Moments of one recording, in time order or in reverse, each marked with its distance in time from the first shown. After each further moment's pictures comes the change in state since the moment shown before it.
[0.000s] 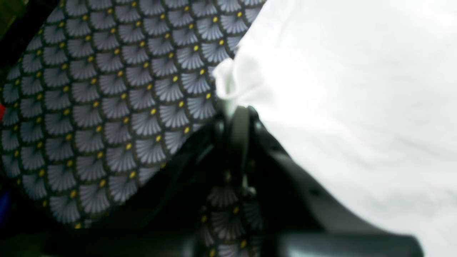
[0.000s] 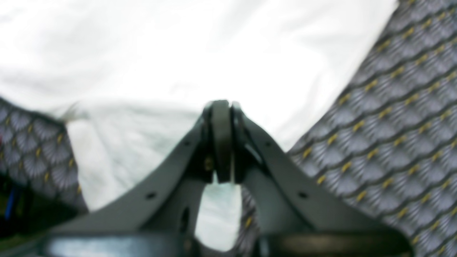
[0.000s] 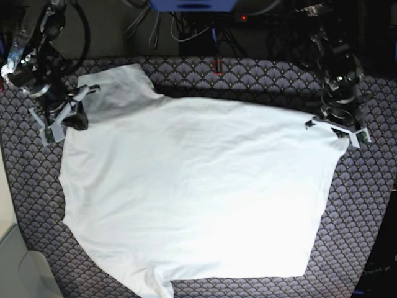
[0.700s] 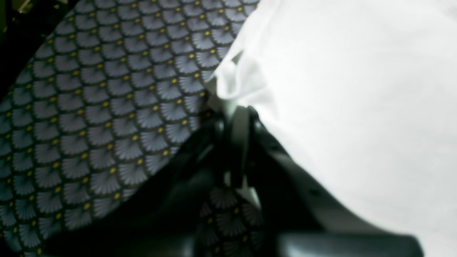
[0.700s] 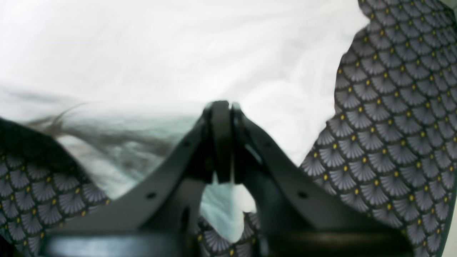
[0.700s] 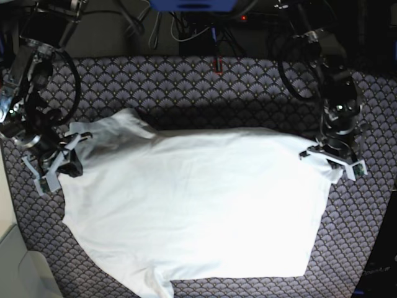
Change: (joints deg) left arm -8.7 -0.6 3.8 -0.3 0.2 0.6 5.6; right arm 16.6 5.4 -3.8 -8.4 0.3 0.3 -4.4
